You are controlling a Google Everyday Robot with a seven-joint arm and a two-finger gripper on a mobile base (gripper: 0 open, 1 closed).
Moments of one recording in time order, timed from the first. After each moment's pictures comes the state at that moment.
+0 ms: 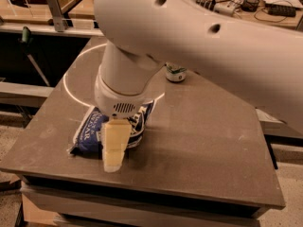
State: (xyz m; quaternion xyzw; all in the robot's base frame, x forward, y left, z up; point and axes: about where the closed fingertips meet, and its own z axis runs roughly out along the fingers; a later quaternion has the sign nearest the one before) arm 0.412 0.094 0.884 -0.77 0.61 0.09 0.18
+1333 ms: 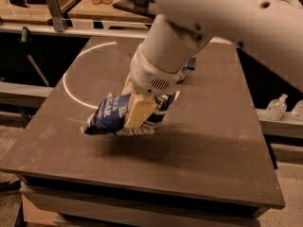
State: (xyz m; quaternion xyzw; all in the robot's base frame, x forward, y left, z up) arm 0.448 0.047 0.898 -0.75 0.62 0.13 0.19
